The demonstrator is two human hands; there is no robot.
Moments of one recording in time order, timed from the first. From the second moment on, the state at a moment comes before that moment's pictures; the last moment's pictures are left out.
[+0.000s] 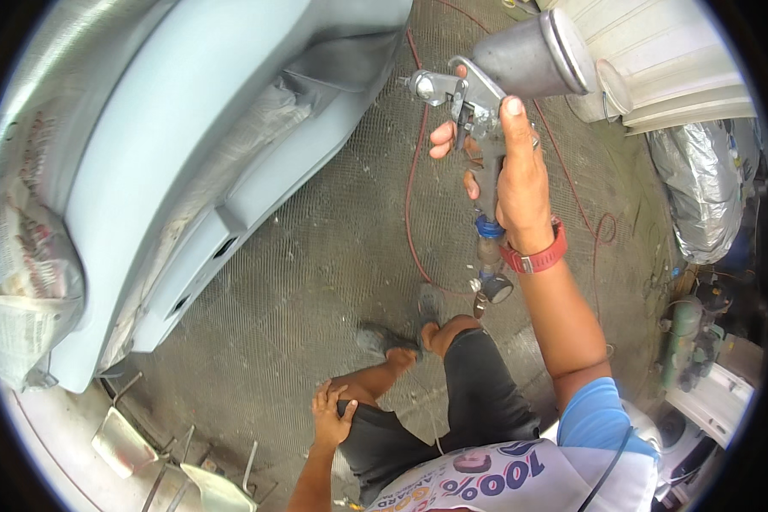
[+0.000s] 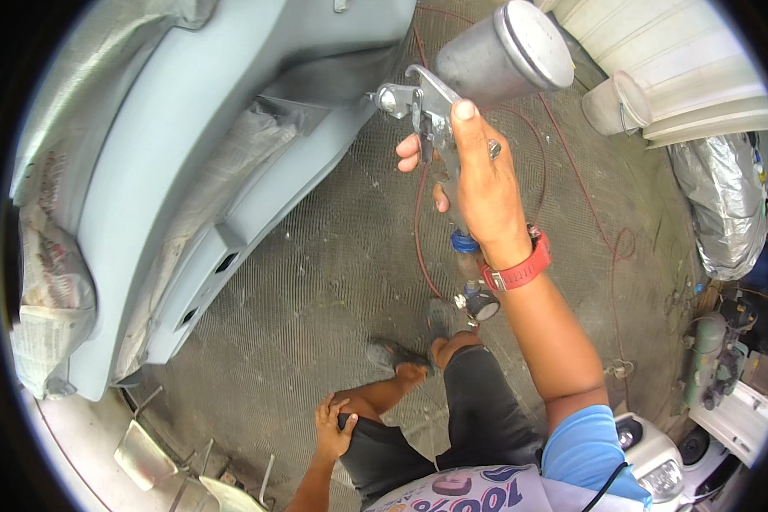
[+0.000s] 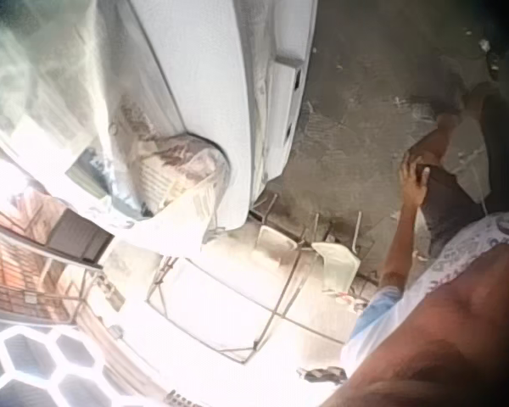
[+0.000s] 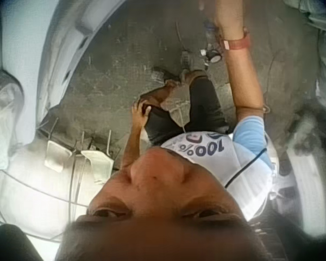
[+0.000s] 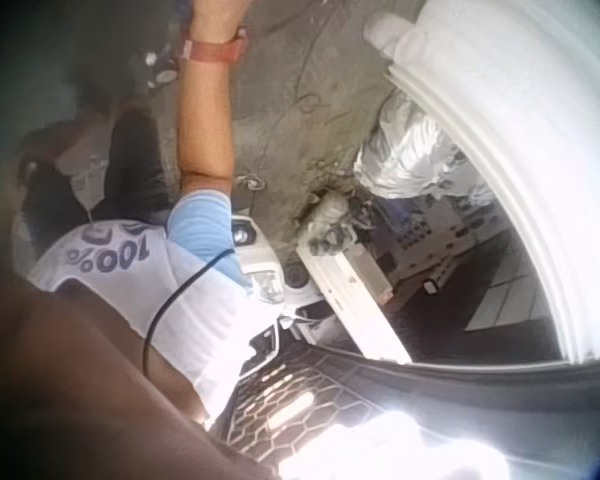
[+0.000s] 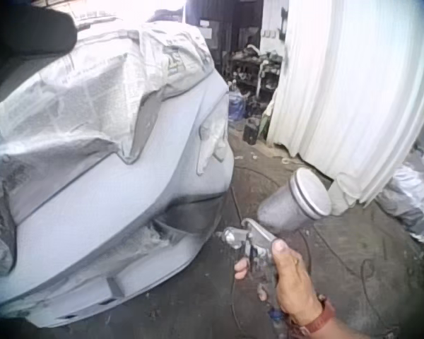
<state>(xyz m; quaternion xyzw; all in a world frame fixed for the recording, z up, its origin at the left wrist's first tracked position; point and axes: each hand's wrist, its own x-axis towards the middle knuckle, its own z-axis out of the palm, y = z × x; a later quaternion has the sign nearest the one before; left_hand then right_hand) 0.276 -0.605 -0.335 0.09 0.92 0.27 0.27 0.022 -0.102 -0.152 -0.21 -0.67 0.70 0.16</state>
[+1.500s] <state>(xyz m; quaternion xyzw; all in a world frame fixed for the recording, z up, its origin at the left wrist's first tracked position) 0.201 -0.598 -0.512 -0.07 0.99 0.14 -0.06 -0.031 -0.121 -0.289 0.12 -0.69 0.60 0.39</state>
